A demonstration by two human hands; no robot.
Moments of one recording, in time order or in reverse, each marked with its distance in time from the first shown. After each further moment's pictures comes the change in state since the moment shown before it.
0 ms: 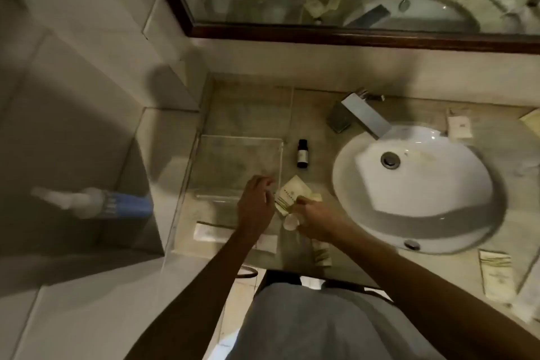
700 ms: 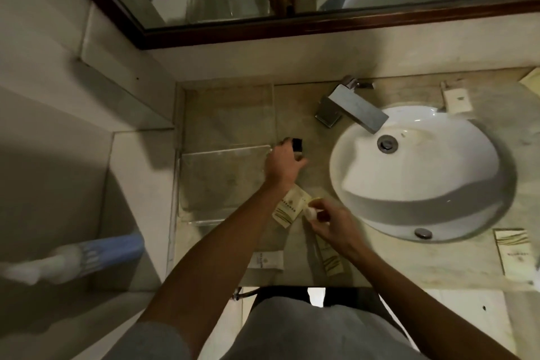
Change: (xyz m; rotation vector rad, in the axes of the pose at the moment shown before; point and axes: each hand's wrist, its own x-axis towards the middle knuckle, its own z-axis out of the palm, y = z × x) left_hand 0.128 0.069 0.052 0.165 -0.287 -0.040; right_hand -0.020 0.016 0.021 0.718 0.446 0.335
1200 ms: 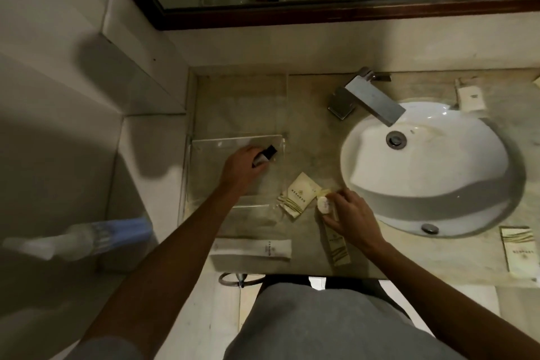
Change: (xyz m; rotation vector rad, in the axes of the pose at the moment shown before) left_hand -0.013 -0.133 -0.041 0.059 -0.054 0.165; right_hand 0.002 0.024 0.001 -0.515 -0.005 -0.151
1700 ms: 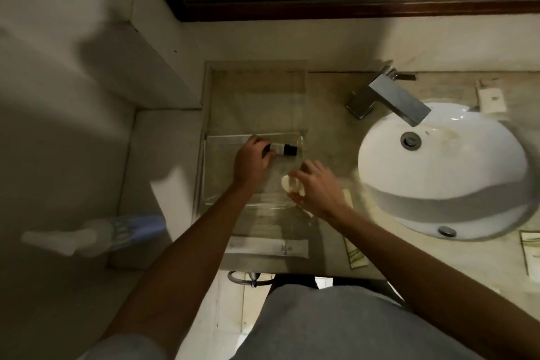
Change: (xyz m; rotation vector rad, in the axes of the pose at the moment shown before) left_hand 0.002 -0.012 -0.007 -0.102 0.208 -0.022; right_hand 0.078 -0.114 -0.004 -0.133 -0.030 -0.170
